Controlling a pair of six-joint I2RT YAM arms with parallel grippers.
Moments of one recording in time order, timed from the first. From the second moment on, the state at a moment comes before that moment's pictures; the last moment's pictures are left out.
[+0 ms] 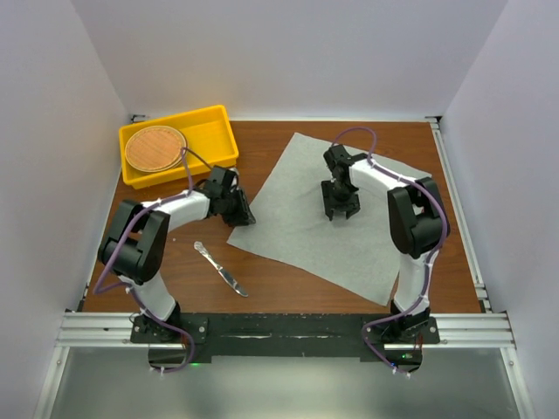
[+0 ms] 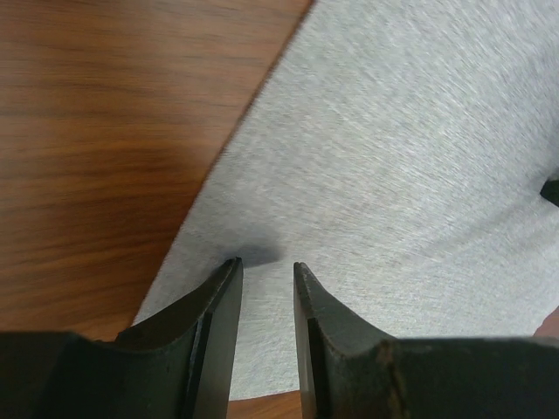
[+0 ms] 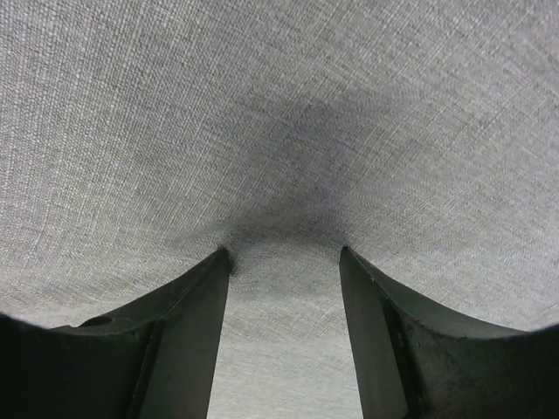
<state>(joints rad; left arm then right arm) -0.40 1.74 0.96 -0.24 0.20 -0.68 0.38 1.98 1.40 -0.81 0.10 0.29</state>
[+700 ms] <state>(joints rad) -0.34 1.68 1.02 -0.37 0.17 -0.60 0.43 1.72 1.27 -0.89 0.08 0.33</state>
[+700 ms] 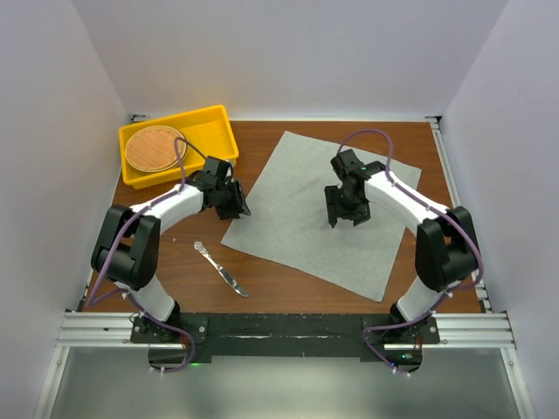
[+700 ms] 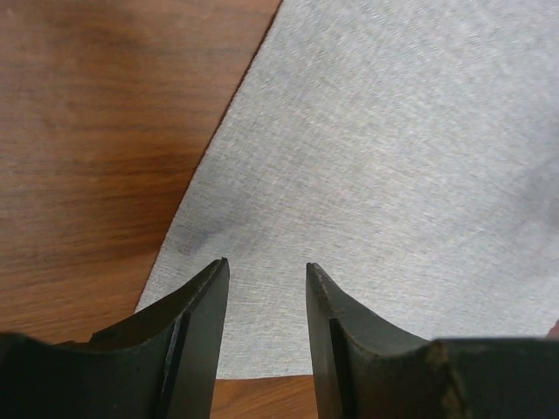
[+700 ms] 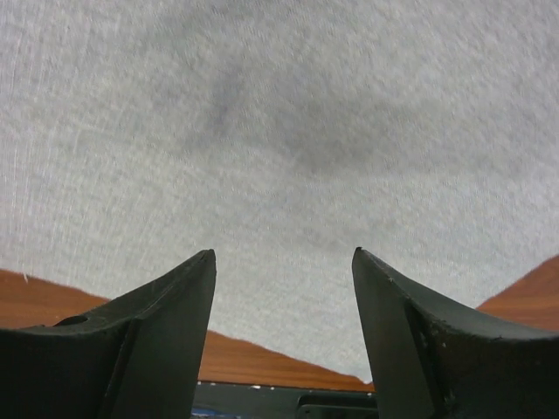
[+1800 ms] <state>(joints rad) -0.36 1.10 1.17 -0.69 0.13 -0.73 0.68 1.66 1.33 -0.84 0.12 0.36</state>
